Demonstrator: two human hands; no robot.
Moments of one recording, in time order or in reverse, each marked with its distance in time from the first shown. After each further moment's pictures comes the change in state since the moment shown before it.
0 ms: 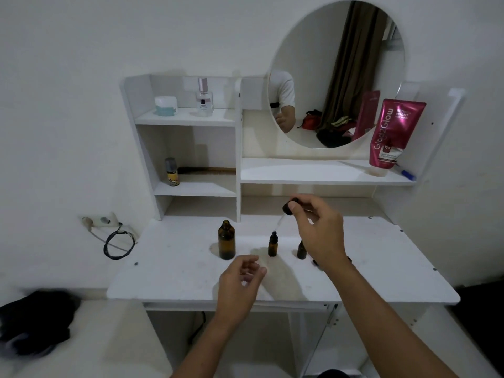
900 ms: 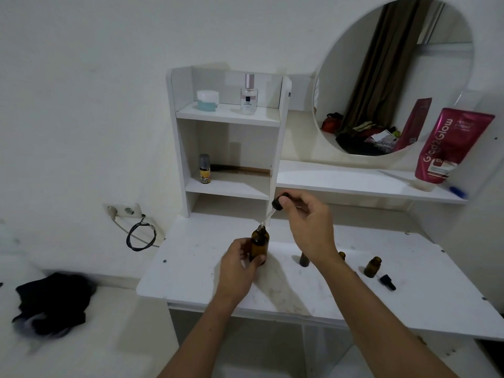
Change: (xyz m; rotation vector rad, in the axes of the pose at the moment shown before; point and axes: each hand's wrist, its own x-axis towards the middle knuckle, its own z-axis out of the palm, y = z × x) left_hand 0.063 -0.039 -0.061 0.032 0.052 -0.077; right_hand 0.018 -0.028 0.099 0.160 -0.130 0.104
